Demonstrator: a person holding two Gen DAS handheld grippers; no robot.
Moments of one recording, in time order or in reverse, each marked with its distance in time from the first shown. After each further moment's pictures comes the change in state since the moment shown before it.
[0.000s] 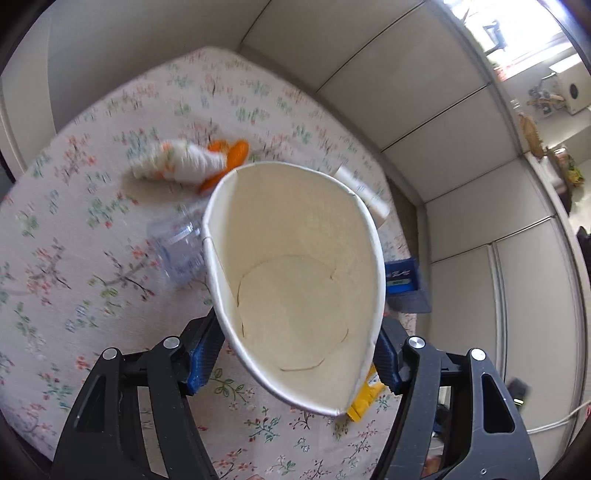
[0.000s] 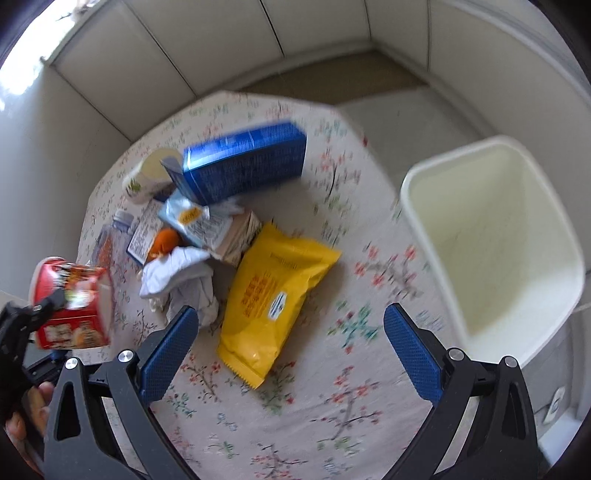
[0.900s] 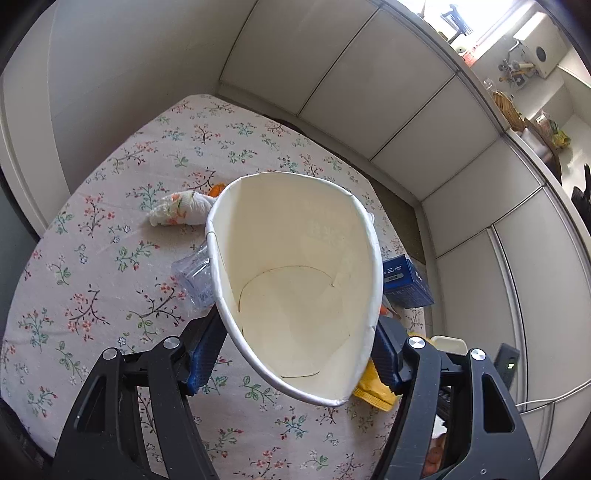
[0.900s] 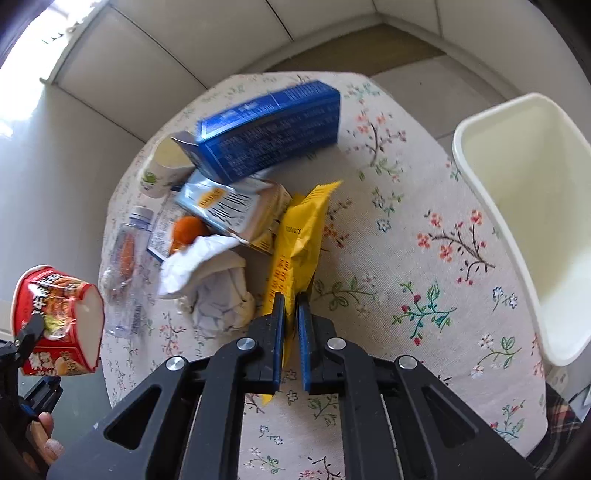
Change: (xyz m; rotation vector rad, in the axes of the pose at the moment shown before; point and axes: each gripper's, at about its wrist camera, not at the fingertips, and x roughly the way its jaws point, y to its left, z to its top) left arm -0.031 -0.007 -0.008 0.169 -0.088 0.041; right arm 0.011 0.016 -0.005 0.028 -0.034 0.121
